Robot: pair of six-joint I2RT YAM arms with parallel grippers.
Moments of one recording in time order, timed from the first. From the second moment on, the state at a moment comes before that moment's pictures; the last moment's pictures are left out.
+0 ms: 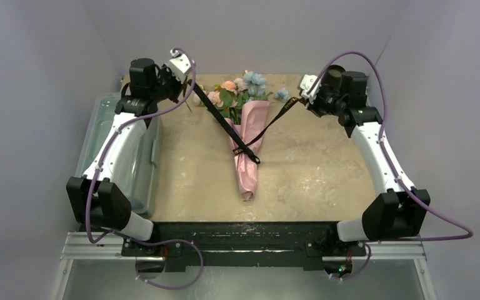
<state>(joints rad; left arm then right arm) -0.14 1.49 1.42 -0.31 0.38 0.51 0.08 1.41 1.33 -0.47 -0.65 -0.92</state>
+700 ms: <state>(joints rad) -0.09 1.46 1.50 -0.11 0.14 0.21 0.05 1.30 1.26 -0.22 -0.58 -0.67</state>
